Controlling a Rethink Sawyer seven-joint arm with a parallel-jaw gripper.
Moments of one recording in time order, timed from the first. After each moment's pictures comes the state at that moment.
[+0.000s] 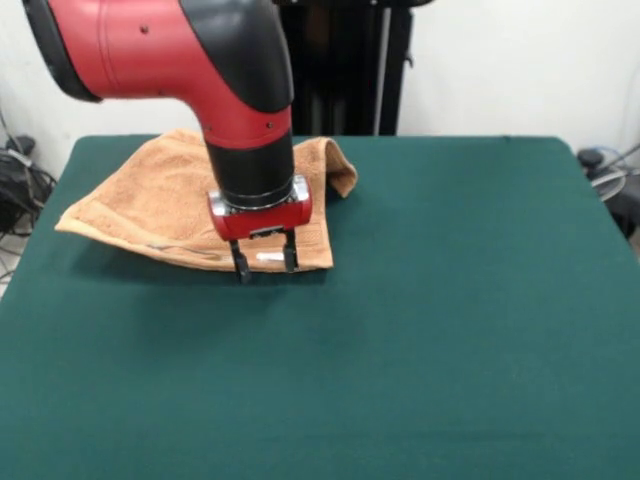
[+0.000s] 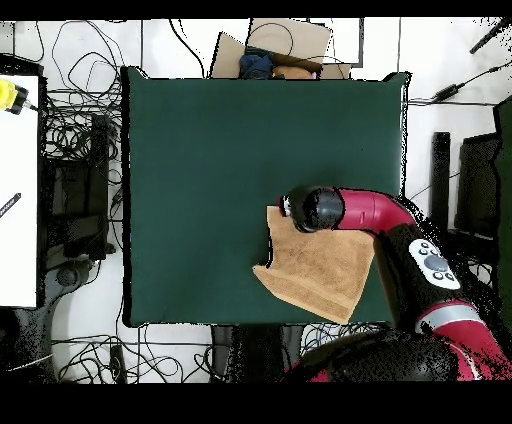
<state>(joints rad) -0.68 -0.43 0.38 1.61 -0.51 0.54 1.42</state>
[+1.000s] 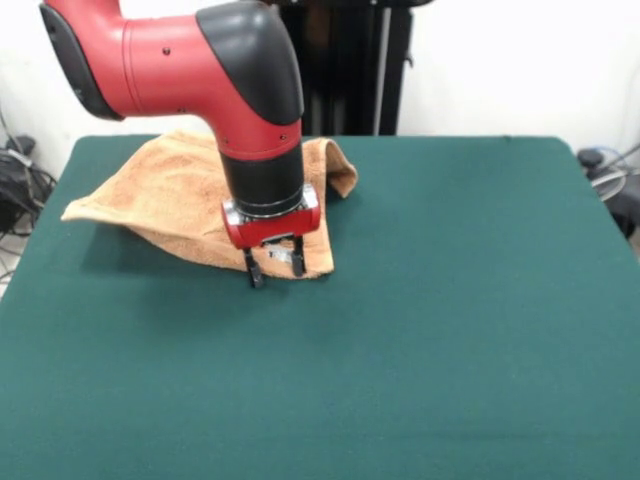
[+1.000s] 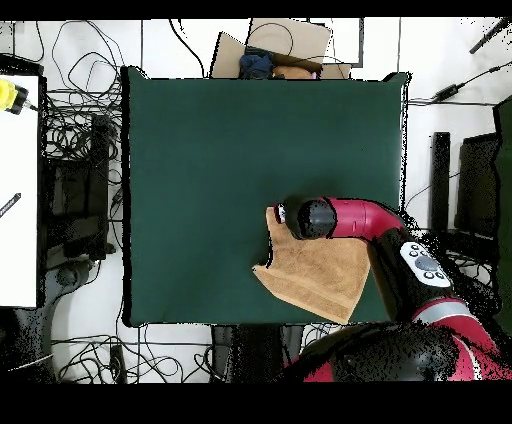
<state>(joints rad) -0.68 -0.40 0.38 1.62 -0.54 0.48 1.42</state>
